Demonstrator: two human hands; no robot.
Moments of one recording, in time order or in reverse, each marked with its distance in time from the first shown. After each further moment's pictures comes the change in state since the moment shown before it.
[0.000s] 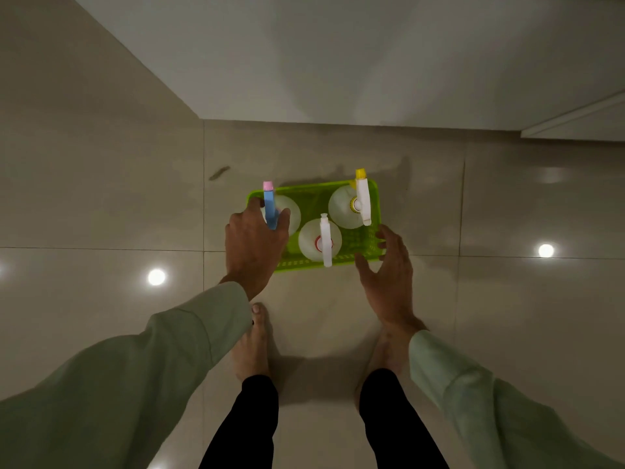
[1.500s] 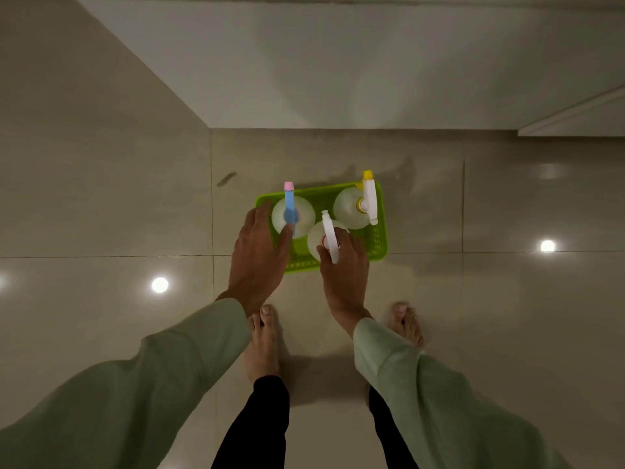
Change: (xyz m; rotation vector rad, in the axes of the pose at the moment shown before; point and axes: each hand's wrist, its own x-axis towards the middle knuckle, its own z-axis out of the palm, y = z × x) left_hand -0.017 -0.005 -0.029 -0.133 -0.203 0.103; right_hand -0.010 -0.055 0.065 -0.022 0.044 -0.041
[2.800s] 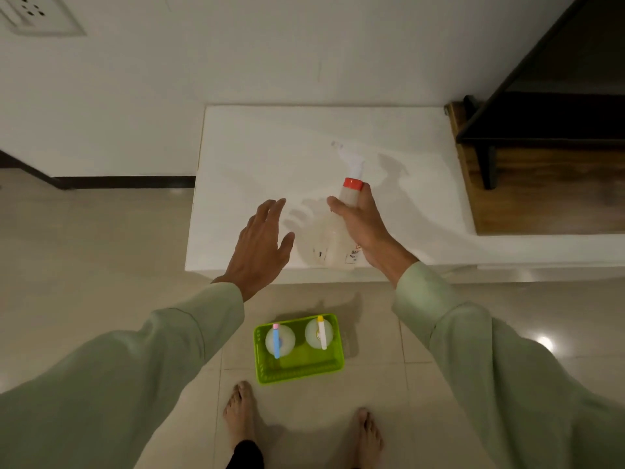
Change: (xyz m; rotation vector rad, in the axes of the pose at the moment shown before) left_hand 0.065 0.289 -0.221 0.215 0.025 0.360; right_hand 0.192 -0.274 -0.332 0.532 -0.223 0.084
